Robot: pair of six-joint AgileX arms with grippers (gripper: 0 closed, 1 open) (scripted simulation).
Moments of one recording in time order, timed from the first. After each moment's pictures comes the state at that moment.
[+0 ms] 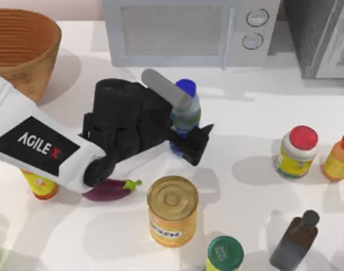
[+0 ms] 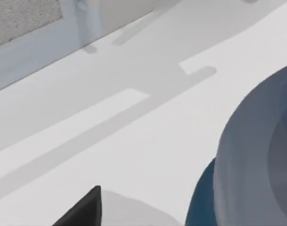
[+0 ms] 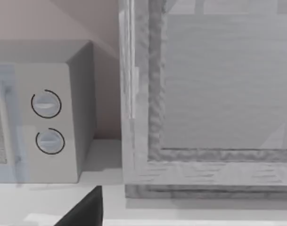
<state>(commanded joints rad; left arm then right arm) -0.57 2.01 0.84 0.75 0.23 0.11 0.00 0.00 0.00 0.00 0.00 0.00</state>
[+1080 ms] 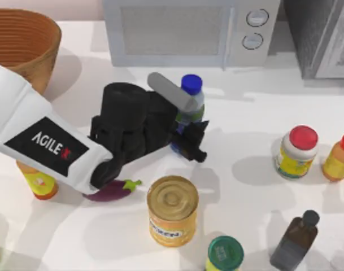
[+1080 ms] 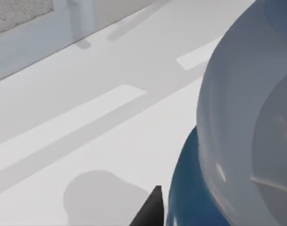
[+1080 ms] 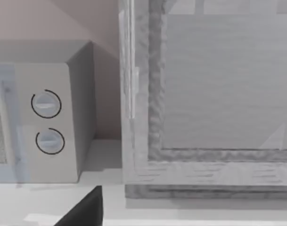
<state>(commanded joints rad) -0.58 2.06 0.87 0.78 0.22 0.10 0.00 0.00 0.00 0.00 0.00 0.00</state>
